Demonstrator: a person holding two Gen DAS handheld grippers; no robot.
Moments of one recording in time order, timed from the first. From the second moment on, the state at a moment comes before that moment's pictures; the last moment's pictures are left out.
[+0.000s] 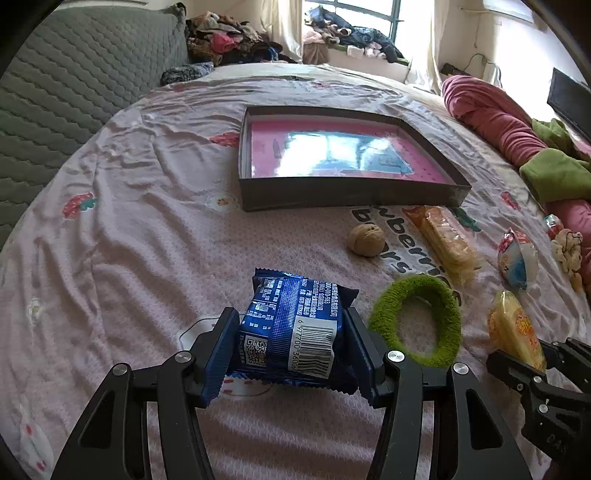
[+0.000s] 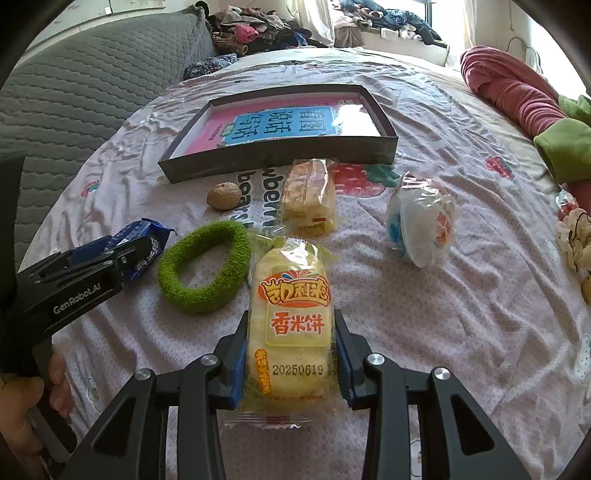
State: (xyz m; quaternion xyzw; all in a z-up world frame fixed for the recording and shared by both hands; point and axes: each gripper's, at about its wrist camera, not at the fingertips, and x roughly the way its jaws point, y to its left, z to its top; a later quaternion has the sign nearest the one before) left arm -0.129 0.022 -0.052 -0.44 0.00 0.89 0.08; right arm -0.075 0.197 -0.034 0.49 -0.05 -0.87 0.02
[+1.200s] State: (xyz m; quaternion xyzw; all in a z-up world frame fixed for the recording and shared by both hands) left arm -0.039 0.035 0.029 -0.40 0.01 0.92 0.06; right arm -0.016 0.204 0.041 0.43 -0.04 -0.90 0.04
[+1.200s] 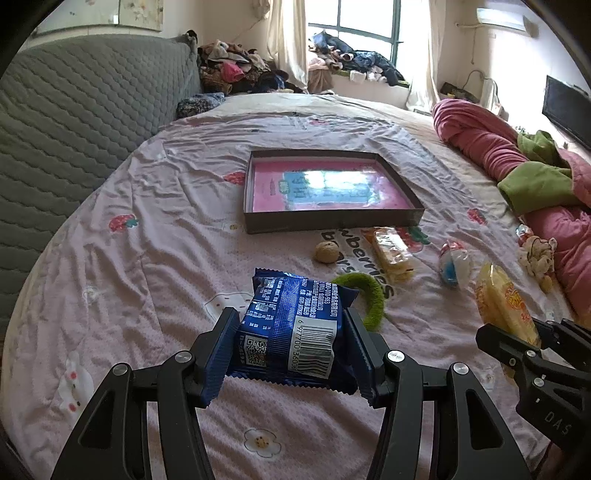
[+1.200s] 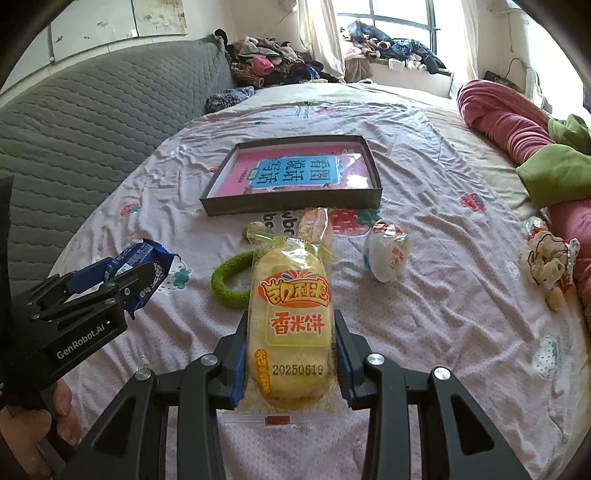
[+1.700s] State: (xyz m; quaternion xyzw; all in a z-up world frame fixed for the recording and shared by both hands) left arm -0.017 0.042 0.050 -0.38 0.00 0.92 0.06; right arm 0.000 0.213 0.068 0.41 -0.04 -0.91 0.04
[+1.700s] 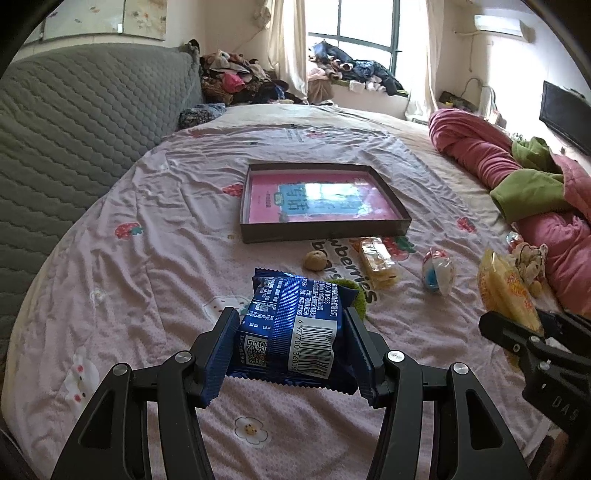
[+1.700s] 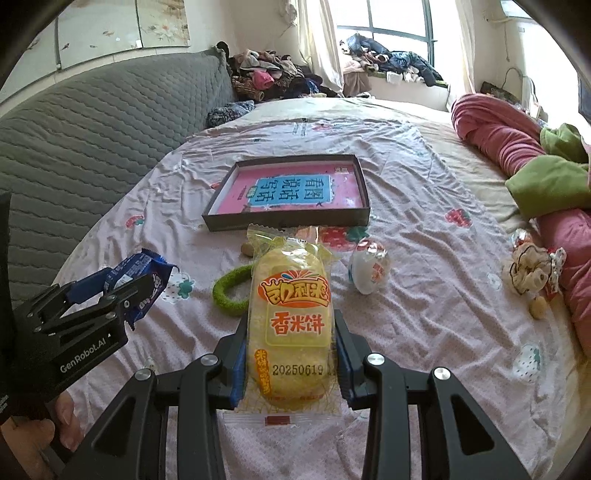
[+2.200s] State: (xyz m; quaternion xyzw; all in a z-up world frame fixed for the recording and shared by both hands) left arm -0.031 0.048 0.064 -0.37 0.00 0.93 0.05; right arm -0.020 0.212 0.085 0.39 -0.02 -0.92 0.05
